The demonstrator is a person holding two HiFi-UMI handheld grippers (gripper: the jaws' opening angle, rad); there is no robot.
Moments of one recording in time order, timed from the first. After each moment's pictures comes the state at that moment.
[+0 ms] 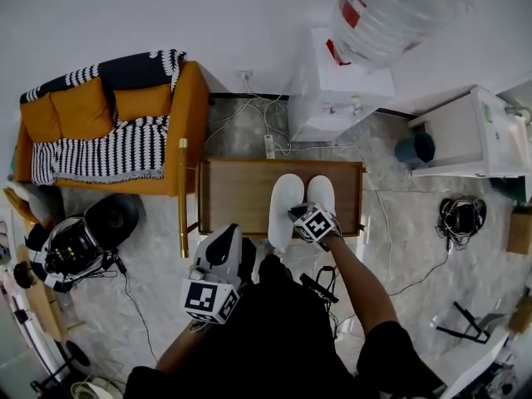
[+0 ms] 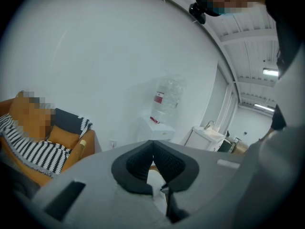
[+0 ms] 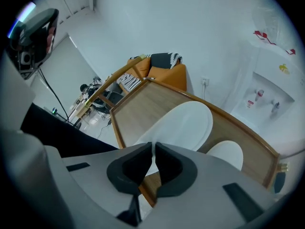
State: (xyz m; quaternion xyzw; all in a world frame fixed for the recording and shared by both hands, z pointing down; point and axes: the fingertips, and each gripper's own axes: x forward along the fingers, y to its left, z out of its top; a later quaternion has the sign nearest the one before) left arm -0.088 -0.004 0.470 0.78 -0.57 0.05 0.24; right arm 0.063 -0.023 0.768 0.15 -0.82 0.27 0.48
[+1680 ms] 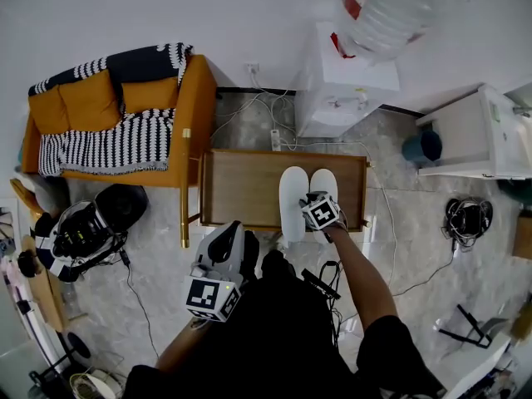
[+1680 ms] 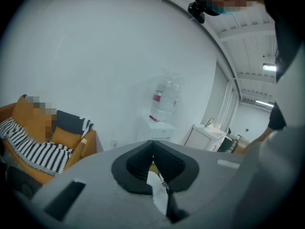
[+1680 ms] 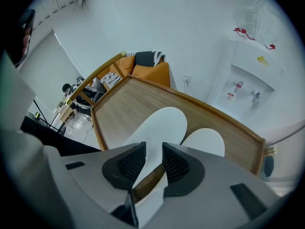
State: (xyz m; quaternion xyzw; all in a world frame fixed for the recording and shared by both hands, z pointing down) left arm -0.074 0.017 0.466 0.78 -0.57 0.06 0.23; right arm 0.102 -0.048 0.791 0.24 -0.80 0.26 0.49
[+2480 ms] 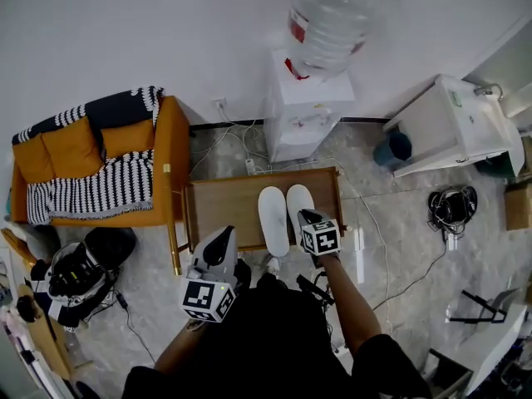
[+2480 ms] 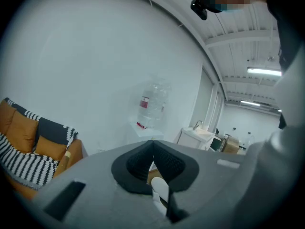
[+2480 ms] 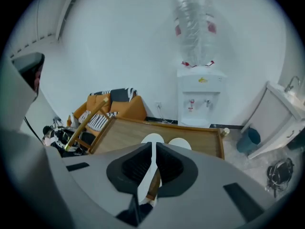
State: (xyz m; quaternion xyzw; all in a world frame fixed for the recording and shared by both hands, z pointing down) left arm -0.045 -0.001 0.440 0.83 -0.52 0.04 0.19; right arm 0.155 -0.049 0.662 0.45 -0.77 0.30 0.34
